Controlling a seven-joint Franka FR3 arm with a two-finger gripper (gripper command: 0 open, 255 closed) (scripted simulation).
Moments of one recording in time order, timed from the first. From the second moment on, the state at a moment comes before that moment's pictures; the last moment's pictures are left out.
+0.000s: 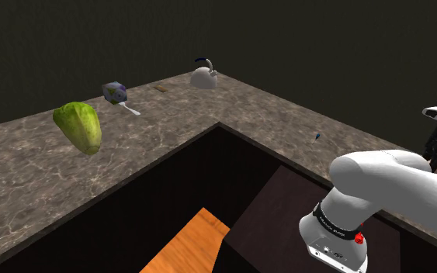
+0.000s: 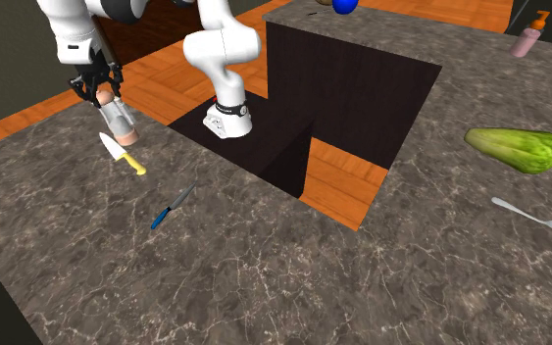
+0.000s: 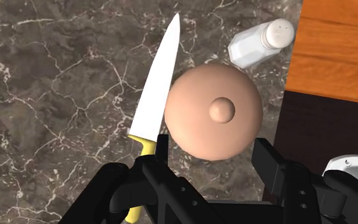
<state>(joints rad) -0.68 -1.24 -1.04 -2.58 -1.14 1.56 -1.27</state>
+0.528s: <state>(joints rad) -0.68 -1.24 -1.04 -2.58 -1.14 1.56 -1.27</state>
